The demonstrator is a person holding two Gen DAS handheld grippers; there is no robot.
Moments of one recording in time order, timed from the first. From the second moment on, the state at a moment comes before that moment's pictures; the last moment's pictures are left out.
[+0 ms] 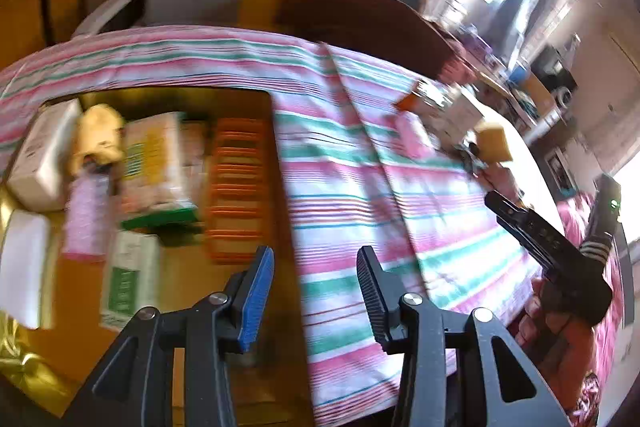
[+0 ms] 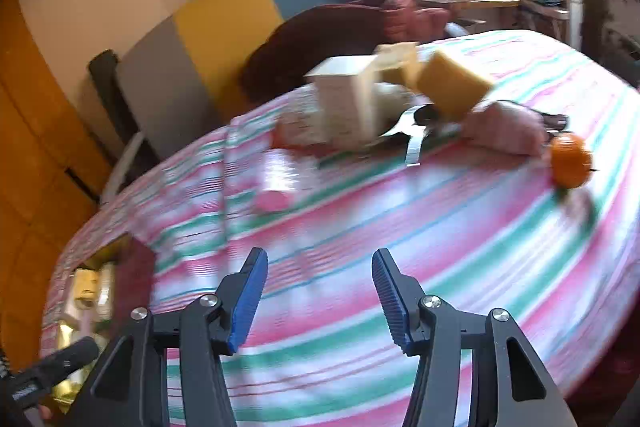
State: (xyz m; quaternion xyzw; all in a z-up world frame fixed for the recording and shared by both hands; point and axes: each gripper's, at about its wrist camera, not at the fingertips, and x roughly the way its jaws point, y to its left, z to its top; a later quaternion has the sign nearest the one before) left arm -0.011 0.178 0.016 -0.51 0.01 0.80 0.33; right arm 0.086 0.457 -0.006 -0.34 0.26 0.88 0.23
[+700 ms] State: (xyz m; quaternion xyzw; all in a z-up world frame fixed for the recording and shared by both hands) left arm -0.001 0.321 -0.019 -0.55 0.08 0.75 0.37; right arm 0.154 0.634 -0.029 -0.30 0.23 0.84 0.39
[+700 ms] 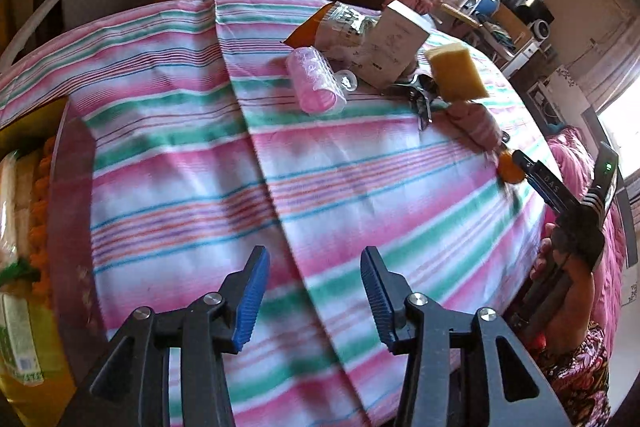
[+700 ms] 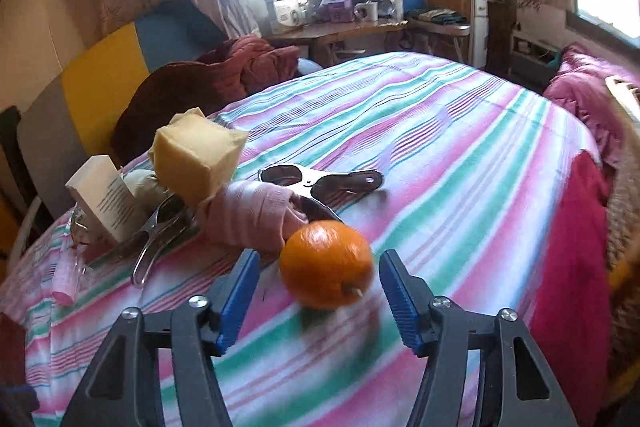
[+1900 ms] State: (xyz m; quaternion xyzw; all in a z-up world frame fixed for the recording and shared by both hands) left arm -0.091 0.430 -0.045 -0.52 0.06 0.78 0.34; right arm 0.134 0.633 -0.060 -0.32 0.19 0.85 0.38
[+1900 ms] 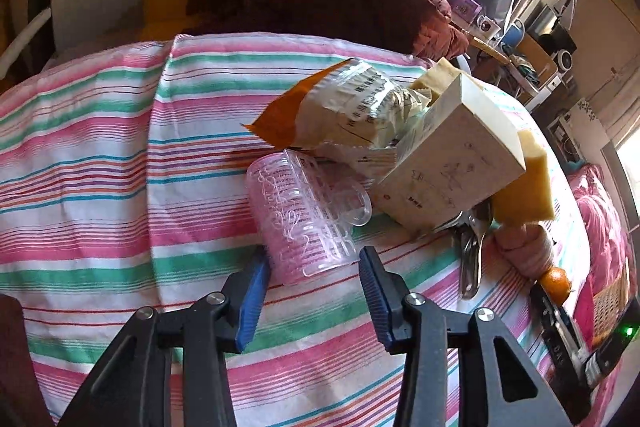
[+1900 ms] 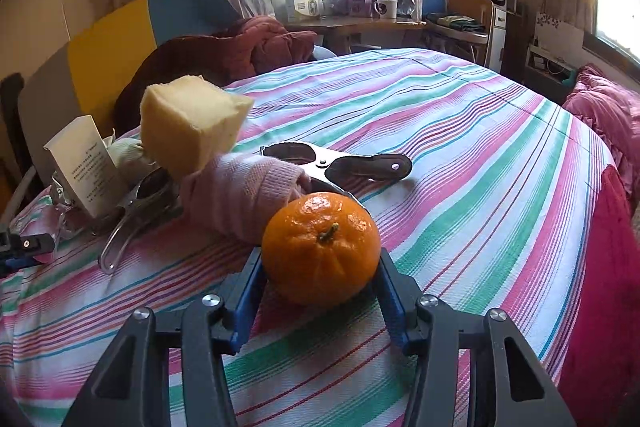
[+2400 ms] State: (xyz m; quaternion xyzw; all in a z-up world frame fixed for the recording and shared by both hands) left arm -0.026 0.357 -0.040 -0.51 0.05 0.77 0.38; right arm 0.157 0.580 -0.056 -0.31 0.21 0.86 0.35
